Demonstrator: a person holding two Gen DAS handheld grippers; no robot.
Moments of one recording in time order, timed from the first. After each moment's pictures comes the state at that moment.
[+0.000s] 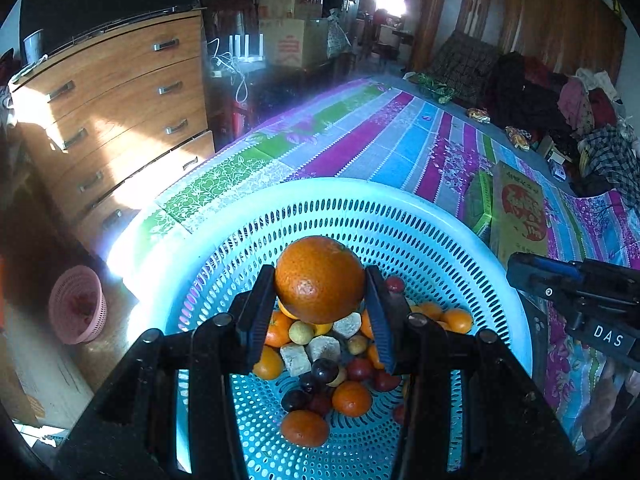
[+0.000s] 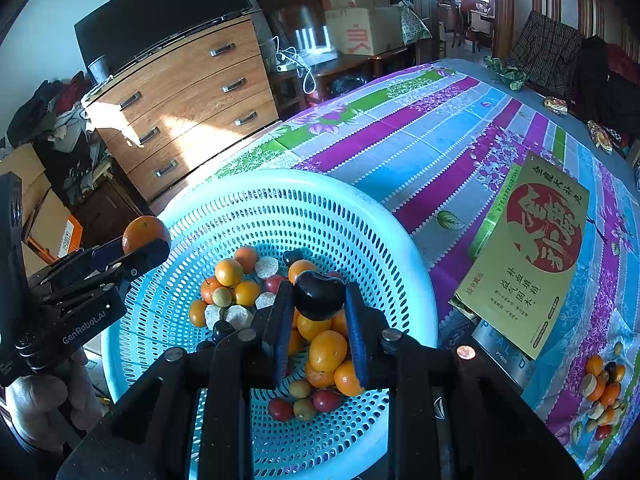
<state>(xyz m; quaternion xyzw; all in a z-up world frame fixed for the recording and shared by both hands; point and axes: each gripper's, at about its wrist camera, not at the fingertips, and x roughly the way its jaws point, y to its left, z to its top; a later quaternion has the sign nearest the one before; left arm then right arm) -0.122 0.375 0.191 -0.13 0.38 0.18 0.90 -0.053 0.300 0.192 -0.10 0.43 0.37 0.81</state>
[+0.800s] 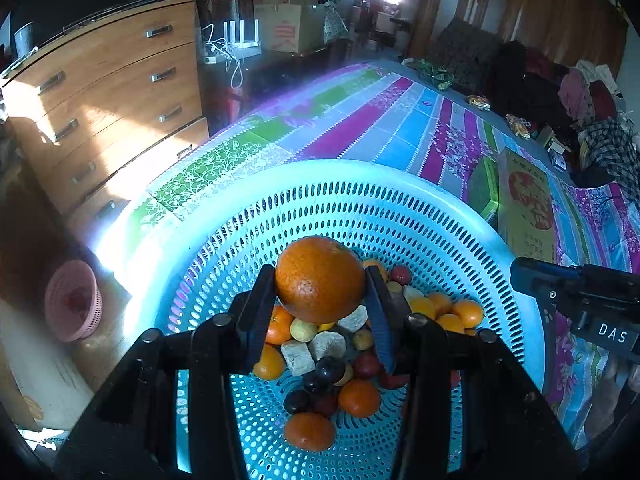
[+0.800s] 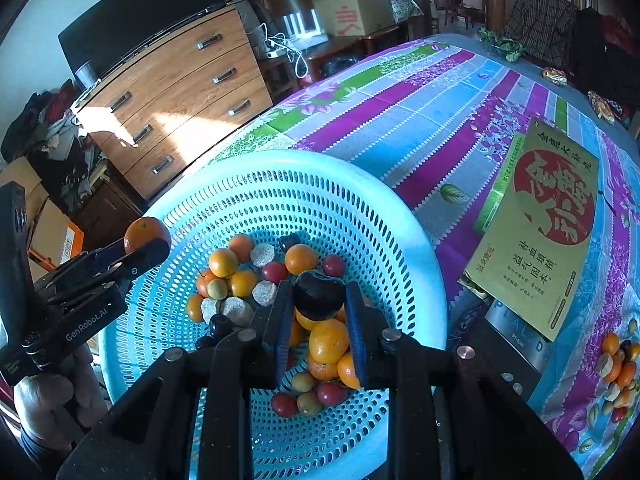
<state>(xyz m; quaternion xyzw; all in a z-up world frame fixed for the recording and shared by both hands) -0.112 0.380 0.172 -0.14 0.40 0.16 0.89 -0.040 0.299 0.170 -0.08 0.47 0.36 0.80</state>
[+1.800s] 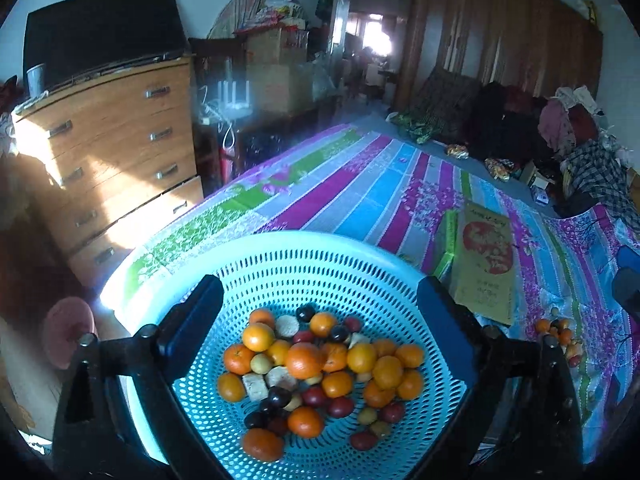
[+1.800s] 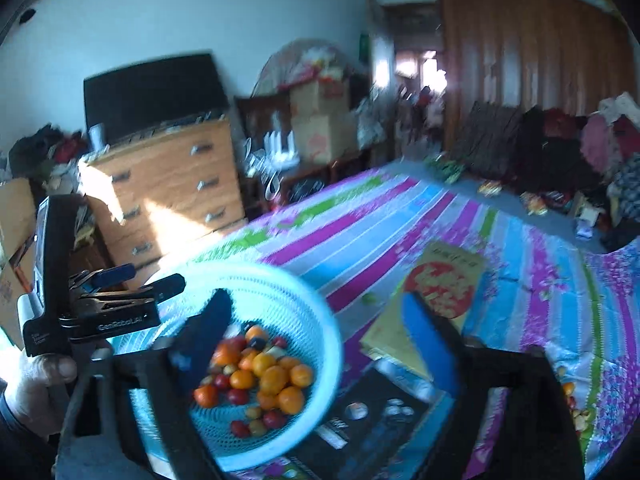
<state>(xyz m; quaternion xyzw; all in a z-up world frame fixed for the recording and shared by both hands) -0.123 0.324 0.238 -0.11 0.30 0.17 0.93 -0.122 0.186 0.277 -0.06 0.22 0.31 0.92</state>
